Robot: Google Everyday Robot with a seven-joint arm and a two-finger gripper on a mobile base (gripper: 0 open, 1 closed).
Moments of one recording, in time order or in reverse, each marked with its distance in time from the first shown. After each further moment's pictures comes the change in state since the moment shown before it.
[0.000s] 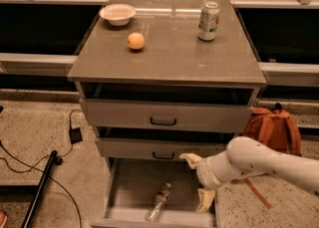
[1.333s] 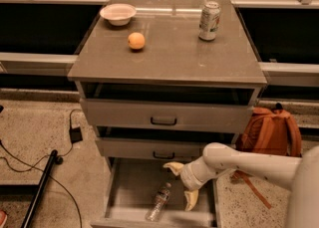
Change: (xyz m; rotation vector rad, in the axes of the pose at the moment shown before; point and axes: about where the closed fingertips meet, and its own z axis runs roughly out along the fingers) arm 0.049 -0.009 0.122 -0.095 -0.069 -0.205
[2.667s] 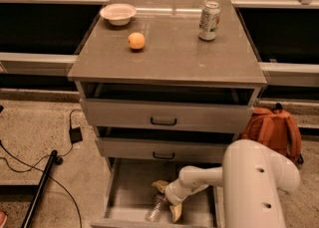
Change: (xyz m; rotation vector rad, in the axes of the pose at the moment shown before) arm 0.086 0.023 0.188 -0.063 0.071 -0.062
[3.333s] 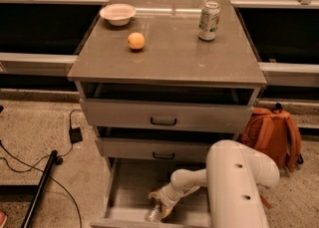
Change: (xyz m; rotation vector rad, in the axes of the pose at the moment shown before) arm -0.003 -0.005 0.048 -0.035 0.006 -0.034
